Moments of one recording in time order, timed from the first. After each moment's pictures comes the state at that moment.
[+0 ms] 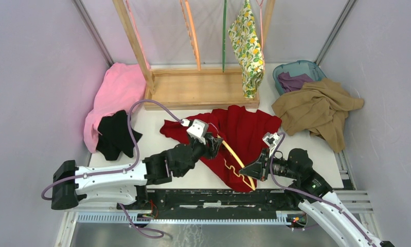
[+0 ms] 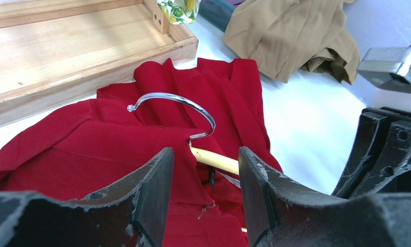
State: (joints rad) left arm -1.30 1.01 0.66 0.21 -0.64 -0.31; right arm 0.61 0.23 0.24 -0.23 -0.66 0.62
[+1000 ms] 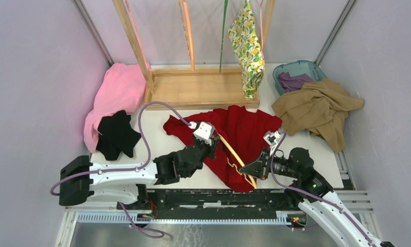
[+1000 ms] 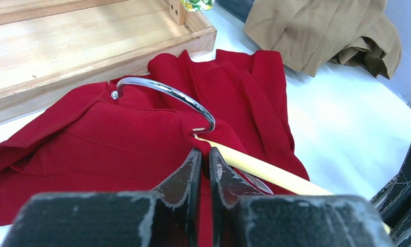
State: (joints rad) left arm -1.30 1.14 0.62 0.34 -0.70 -0.29; right arm 0.61 0.24 0.26 -0.22 -0.66 0.64
